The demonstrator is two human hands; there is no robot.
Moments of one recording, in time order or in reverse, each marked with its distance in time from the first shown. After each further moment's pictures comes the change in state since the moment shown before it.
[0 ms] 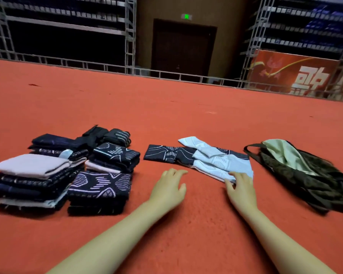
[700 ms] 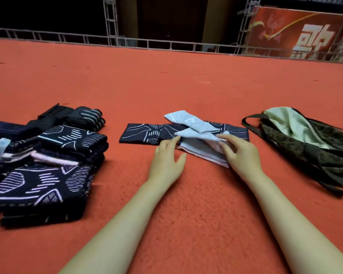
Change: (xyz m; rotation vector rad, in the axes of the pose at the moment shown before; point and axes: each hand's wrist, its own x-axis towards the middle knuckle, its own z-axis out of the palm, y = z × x) left_hand 0.073 -0.007 0.068 -0.213 0.178 -0.069; right_hand 0.057 0.010 0.000 0.155 0.090 -0.284
